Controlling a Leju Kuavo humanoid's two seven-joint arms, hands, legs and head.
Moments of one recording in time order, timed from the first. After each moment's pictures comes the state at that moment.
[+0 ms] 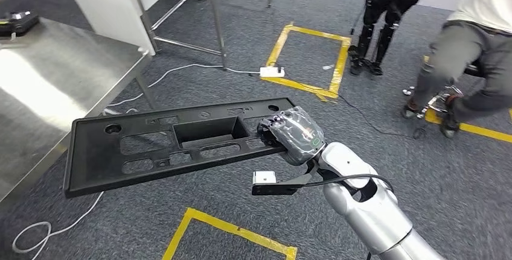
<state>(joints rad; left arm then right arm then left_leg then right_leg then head) -0.09 -0.06 0.39 -0.20 -0.14 0.11 -0.12 -0.53 -0.17 0.71 -1.41 1.07 -0.09 -0.18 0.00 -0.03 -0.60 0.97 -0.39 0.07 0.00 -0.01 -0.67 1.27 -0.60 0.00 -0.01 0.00</state>
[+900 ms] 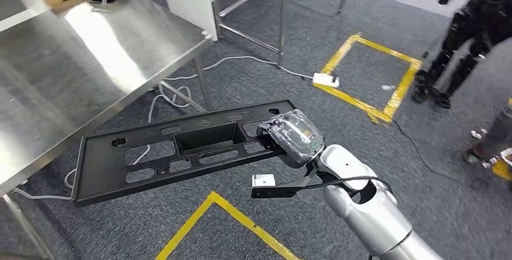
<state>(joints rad) -0.08 -0.05 0.39 -0.20 -0.16 0.11 -0.10 -0.52 -0.17 0.71 -1.42 1.07 -0.09 -0.19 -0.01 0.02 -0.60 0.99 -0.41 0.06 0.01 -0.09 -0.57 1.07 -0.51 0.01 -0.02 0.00</state>
